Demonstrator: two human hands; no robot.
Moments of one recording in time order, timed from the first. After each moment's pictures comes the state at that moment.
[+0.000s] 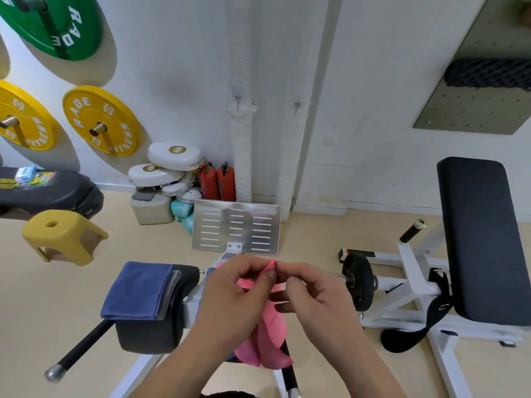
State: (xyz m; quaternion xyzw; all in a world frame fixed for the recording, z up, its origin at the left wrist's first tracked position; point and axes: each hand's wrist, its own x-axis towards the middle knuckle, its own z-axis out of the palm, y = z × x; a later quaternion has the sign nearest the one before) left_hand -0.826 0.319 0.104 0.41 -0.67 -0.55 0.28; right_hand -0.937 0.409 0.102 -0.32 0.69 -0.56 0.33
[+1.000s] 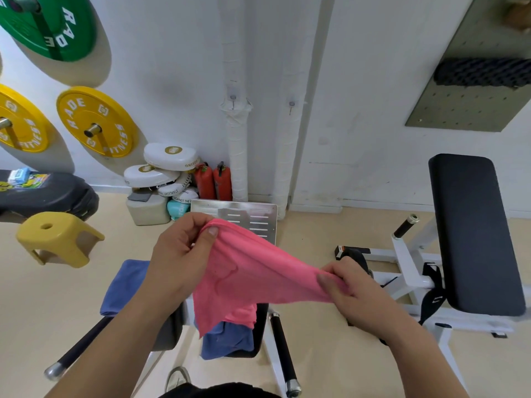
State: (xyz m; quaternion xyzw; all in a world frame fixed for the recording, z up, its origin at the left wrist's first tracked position) left_hand -0.791 0.250 0.102 0.41 -0.69 -0.48 0.35; right_hand -1.019 0.451 0.057 -0.44 0.81 -0.29 0.26
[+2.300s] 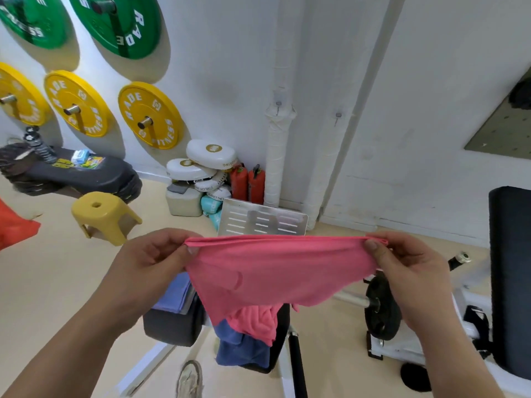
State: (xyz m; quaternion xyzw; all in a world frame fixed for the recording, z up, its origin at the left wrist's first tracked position) left_hand -0.716 0.213 0.123 0.44 -0.66 -0.51 0.33; right_hand -1.042 0.381 0.113 -0.32 0.68 -0.63 0.19
